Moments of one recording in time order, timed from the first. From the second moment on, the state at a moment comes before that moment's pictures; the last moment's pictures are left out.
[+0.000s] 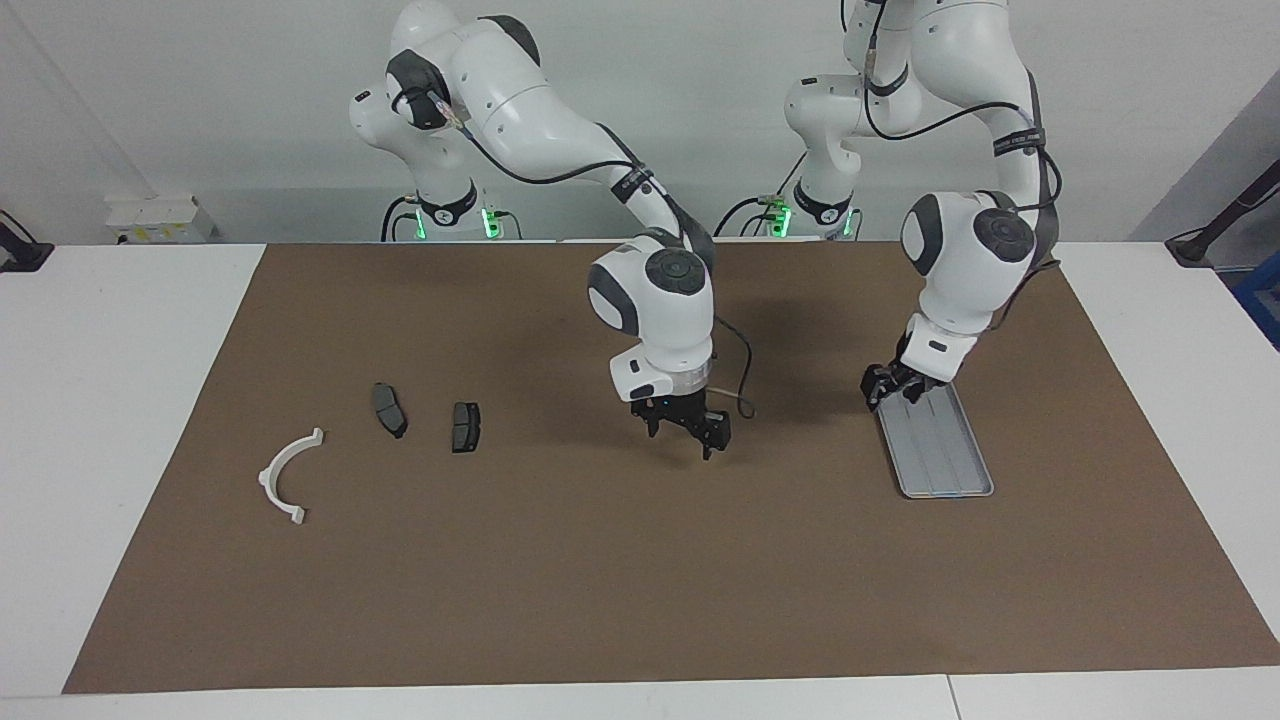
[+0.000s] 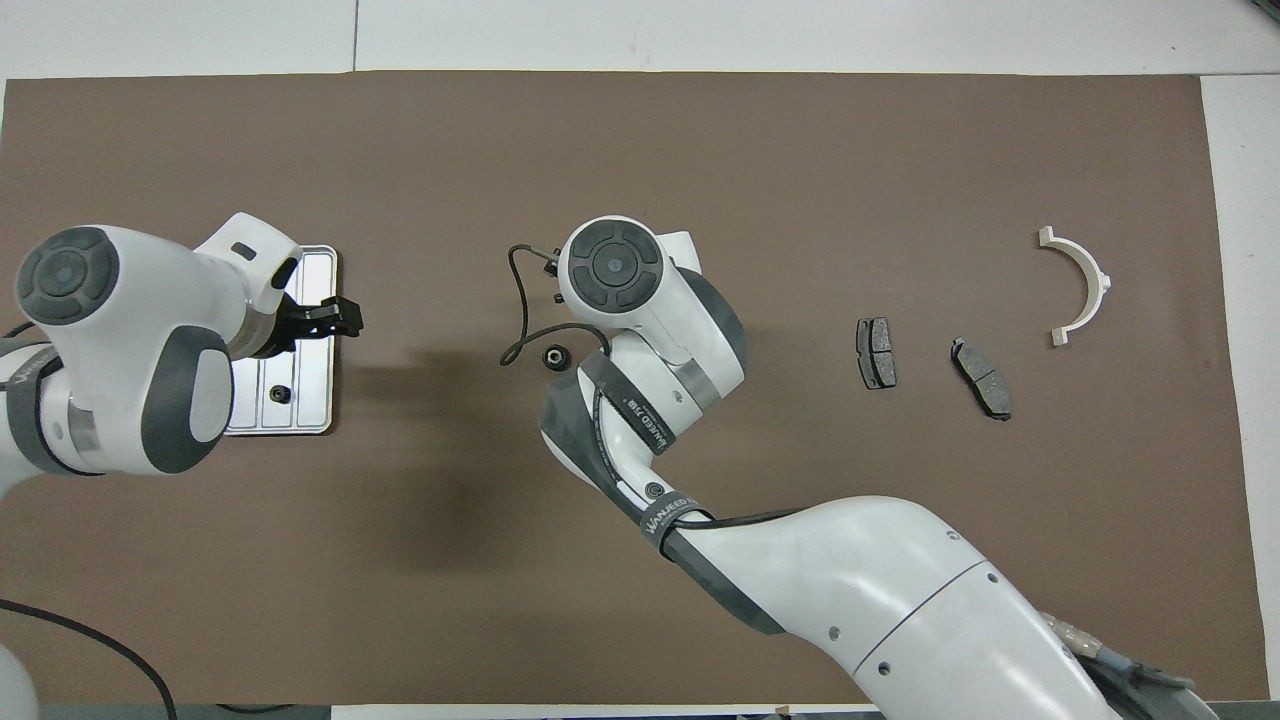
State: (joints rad) left arm -0.18 0.13 -0.01 -2.08 -0.04 2.28 -0.35; right arm 0.55 0.67 0.06 -1.39 -0.09 2.21 1.17
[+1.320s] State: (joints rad) left arm -0.56 0.42 -0.01 -1.86 0.02 2.31 -1.01; right arm 0.05 0.15 0.14 -1.58 -0.03 1.80 0.24
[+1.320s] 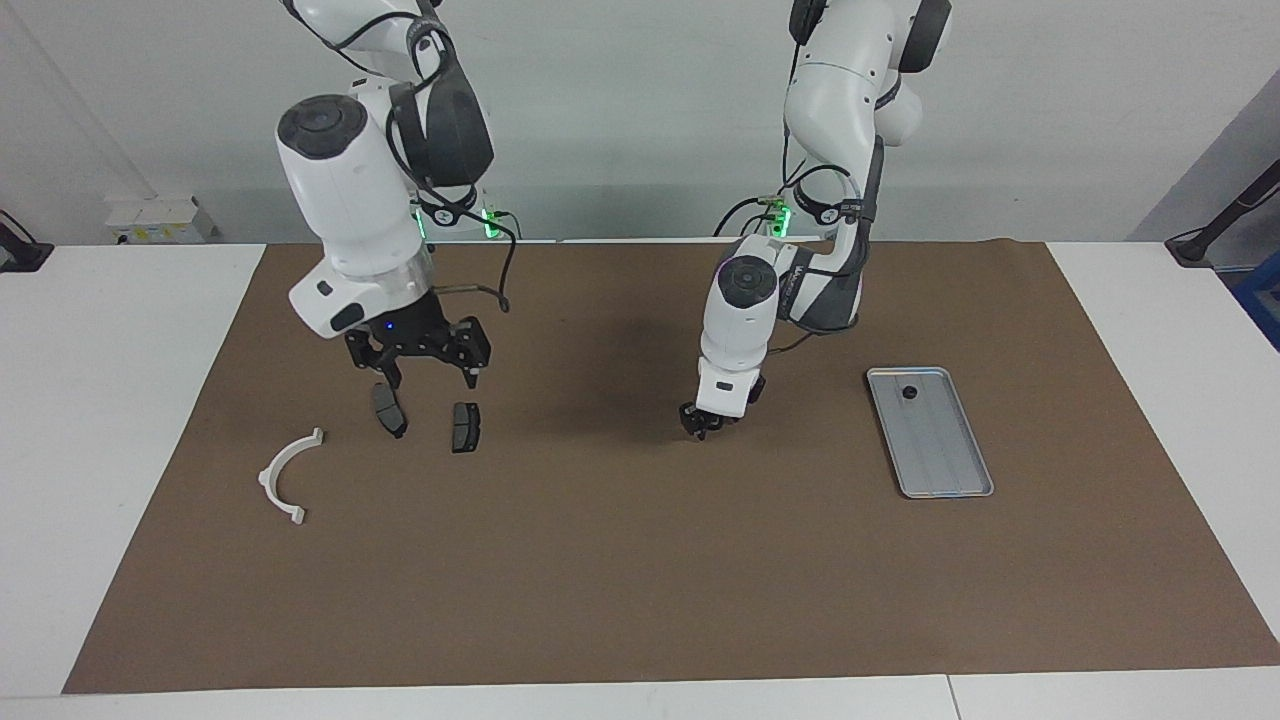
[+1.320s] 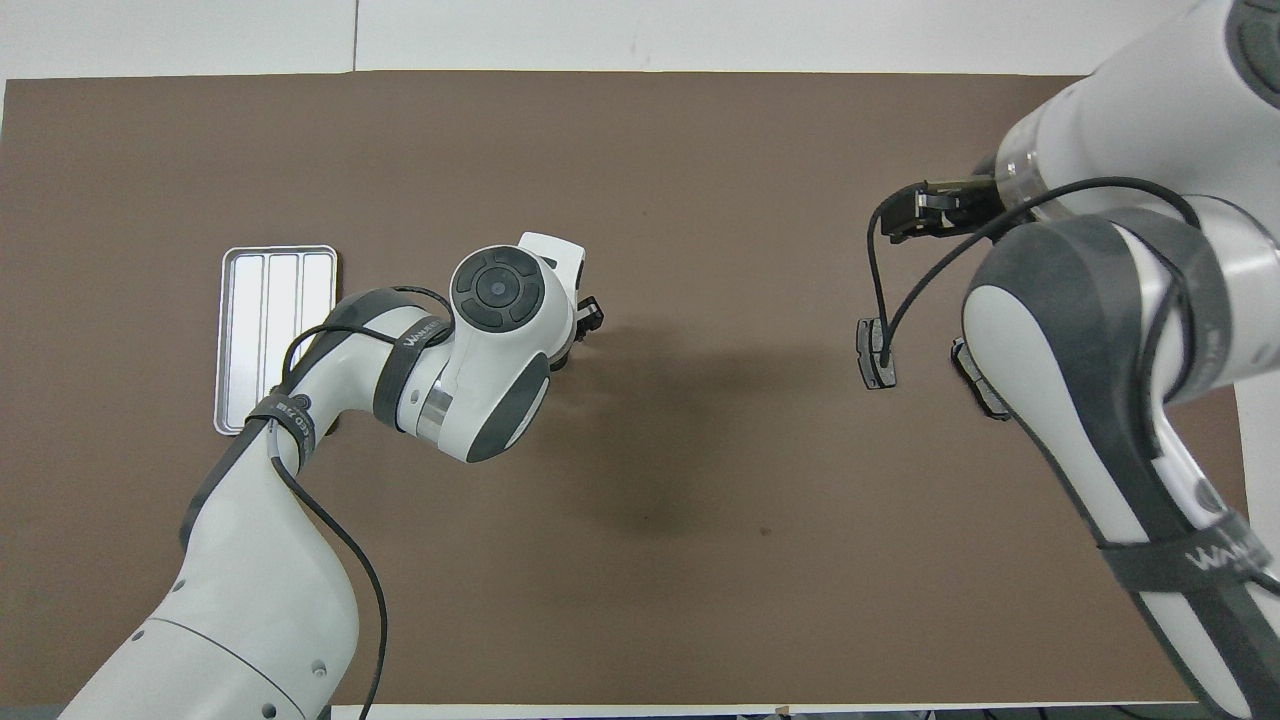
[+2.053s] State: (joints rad) left arm -0.56 0.41 -0.01 -1.87 0.02 2.32 -1.02; right arm -0.01 -0.08 0.12 -1.64 -0.03 1.60 -0.05
